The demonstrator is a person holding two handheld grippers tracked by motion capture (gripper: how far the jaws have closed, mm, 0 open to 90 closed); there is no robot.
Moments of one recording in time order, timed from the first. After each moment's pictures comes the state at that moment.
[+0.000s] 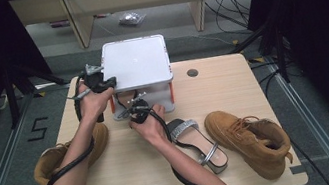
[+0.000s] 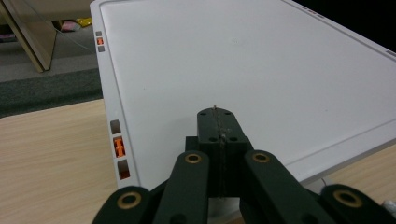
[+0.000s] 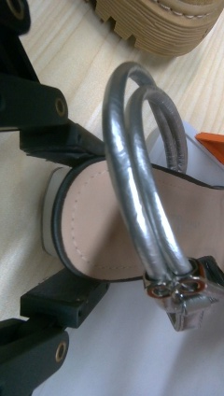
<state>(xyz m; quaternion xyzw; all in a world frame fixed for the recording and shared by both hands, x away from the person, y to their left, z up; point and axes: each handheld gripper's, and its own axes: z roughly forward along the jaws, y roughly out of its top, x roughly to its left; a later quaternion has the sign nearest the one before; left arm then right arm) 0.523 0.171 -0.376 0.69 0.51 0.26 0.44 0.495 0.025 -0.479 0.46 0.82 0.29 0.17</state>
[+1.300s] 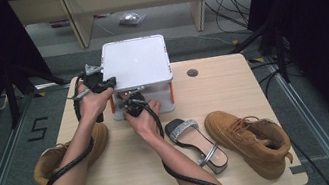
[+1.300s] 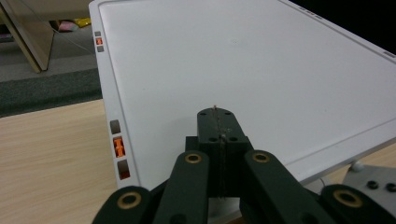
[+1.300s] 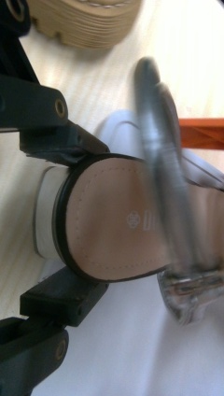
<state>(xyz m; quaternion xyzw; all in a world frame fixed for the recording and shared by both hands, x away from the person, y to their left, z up) 0.523 0.173 -0.377 0.69 0.51 0.25 0.44 0.514 0.040 -0.474 0.52 0.78 0.31 0.17</state>
